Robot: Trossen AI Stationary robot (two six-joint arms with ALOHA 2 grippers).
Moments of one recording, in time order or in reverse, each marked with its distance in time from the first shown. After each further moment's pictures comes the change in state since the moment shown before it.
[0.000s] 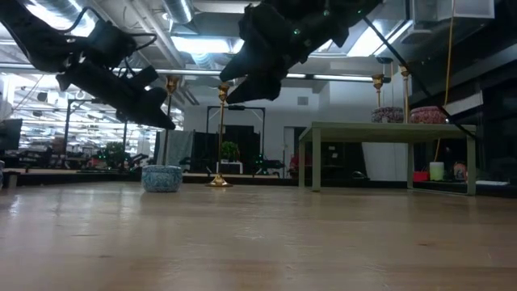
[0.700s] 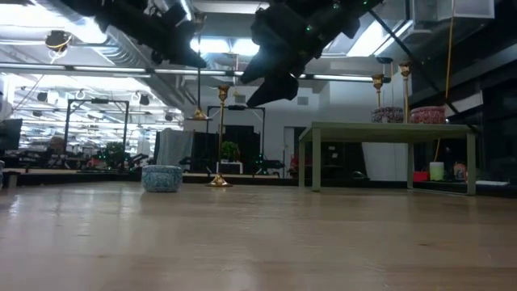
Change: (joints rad) left arm -0.065 0.043 0.522 -0.349 0.013 0.099; right arm -0.013 -0.061 -0.001 -0.175 0.016 0.053
